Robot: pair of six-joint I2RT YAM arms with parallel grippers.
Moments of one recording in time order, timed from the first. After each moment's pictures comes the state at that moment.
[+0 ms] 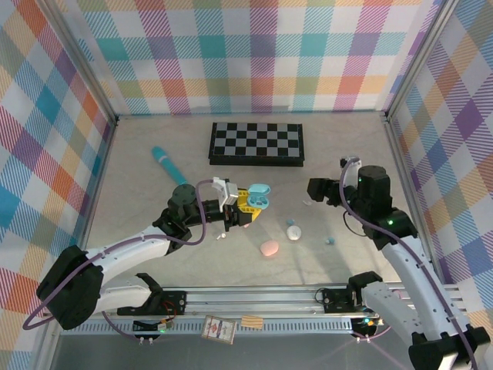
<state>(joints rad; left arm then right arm) -0.69 1.18 0.53 0.65 0.69 -0.08 0.27 0.81 0.81 -0.56 -0.21 0.40</state>
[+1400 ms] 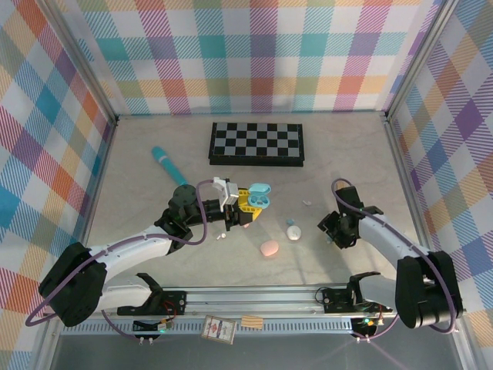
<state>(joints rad) -0.69 1.21 0.53 0.69 0.69 -0.08 0.20 1.20 0.55 -0.63 -0.10 0.95</state>
